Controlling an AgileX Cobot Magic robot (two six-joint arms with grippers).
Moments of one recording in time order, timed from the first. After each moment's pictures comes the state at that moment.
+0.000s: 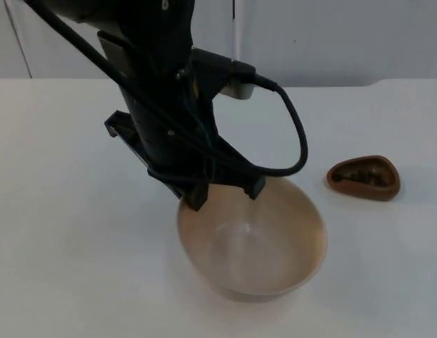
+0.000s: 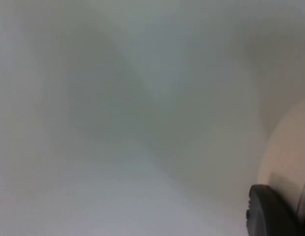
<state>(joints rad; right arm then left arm) 0.04 0.00 -0.51 0.14 1.08 -0.06 -0.66 1.89 -1.21 0.04 0.74 -0.13</state>
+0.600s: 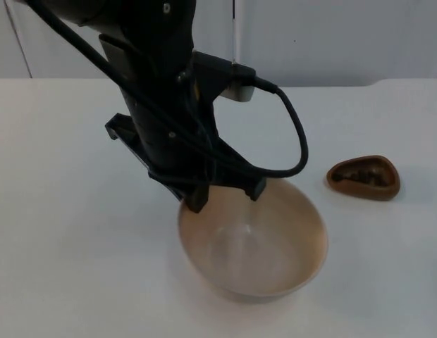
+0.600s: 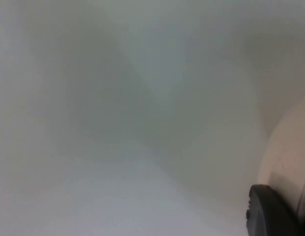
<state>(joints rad) 0.04 0.42 -0.80 0.16 1.19 -0.06 -0.66 1.90 -1.21 0.03 0.74 -0.13</state>
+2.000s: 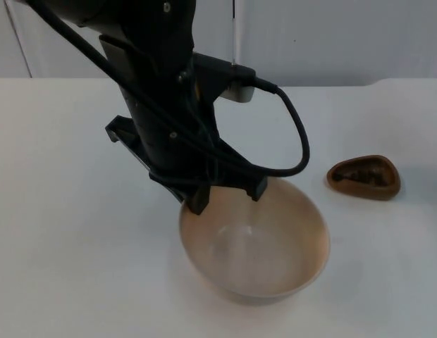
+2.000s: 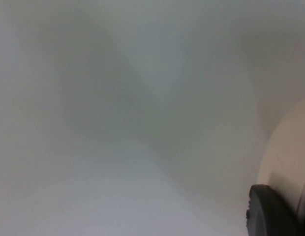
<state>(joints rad) 0.22 1.64 -1.44 0.01 1.14 0.05 -0.66 1.90 -1.21 0.02 0.74 -0.13</state>
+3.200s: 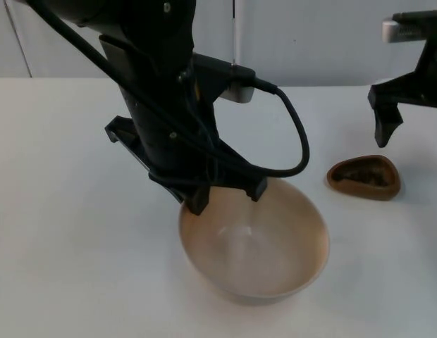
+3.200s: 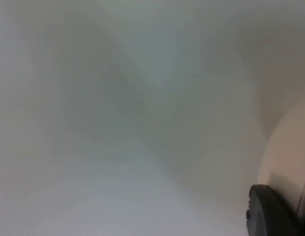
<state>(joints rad) 0.30 2.06 -1.49 -0.18 0.83 0.30 -0.66 1.90 -1.21 0.02 0.74 -0.13</state>
